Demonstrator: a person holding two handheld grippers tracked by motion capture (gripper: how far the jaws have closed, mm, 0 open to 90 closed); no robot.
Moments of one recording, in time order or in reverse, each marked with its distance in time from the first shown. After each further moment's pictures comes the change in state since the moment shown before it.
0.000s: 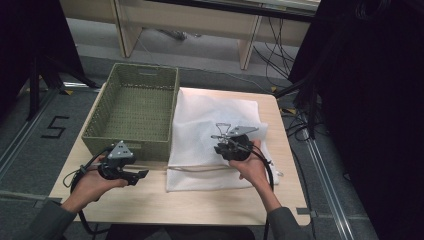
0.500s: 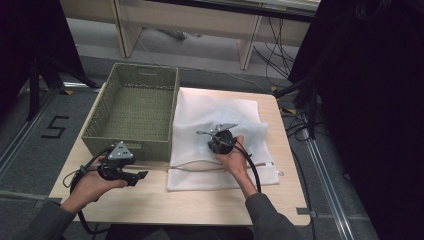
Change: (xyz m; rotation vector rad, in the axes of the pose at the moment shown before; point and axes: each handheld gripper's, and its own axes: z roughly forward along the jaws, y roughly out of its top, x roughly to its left) left arm 0.000 -0.001 0.001 0.011 0.003 0.013; right arm -0.010 0.001 0.065 0.131 -0.092 0.053
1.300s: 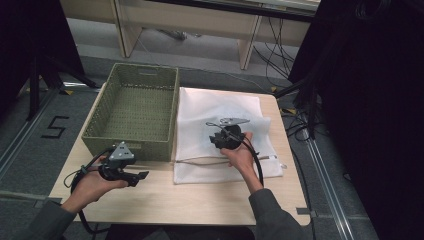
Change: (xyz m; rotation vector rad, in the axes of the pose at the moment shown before) left arm -0.002 0.001 0.000 -0.002 0.003 0.018; right arm -0.015 0.007 -0.029 -0.118 0.038 0.070
